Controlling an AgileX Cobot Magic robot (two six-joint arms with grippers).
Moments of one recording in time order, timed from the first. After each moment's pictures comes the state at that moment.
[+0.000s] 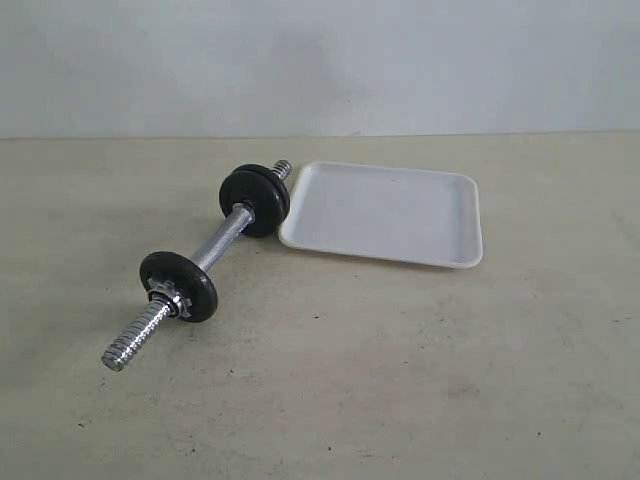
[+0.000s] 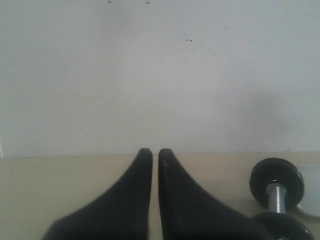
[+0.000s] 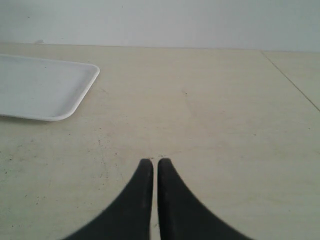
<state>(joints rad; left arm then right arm) -0.01 0.00 0.00 -1.14 -0.03 1.18 -0.03 0.00 0.00 -0.15 0.36 0.10</state>
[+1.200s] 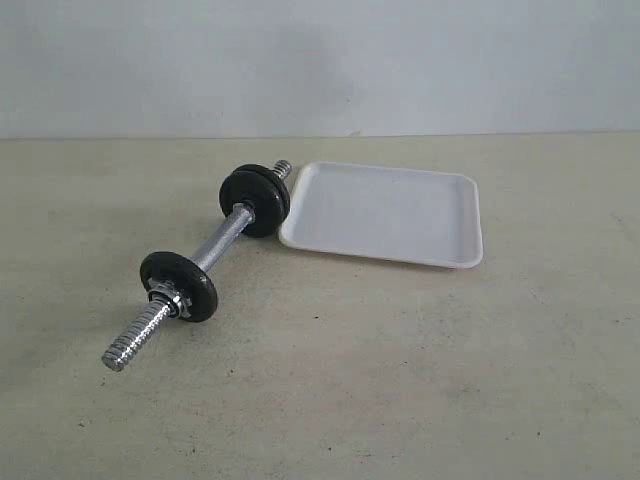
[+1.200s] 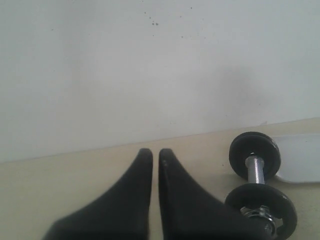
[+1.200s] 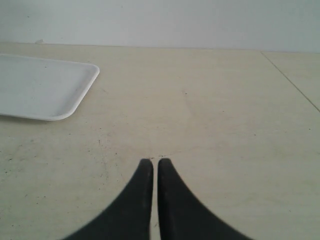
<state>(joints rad) -0.01 0.00 0.00 -1.06 0.07 1.18 -0.03 0.00 0.00 -0.15 0.36 0.10</state>
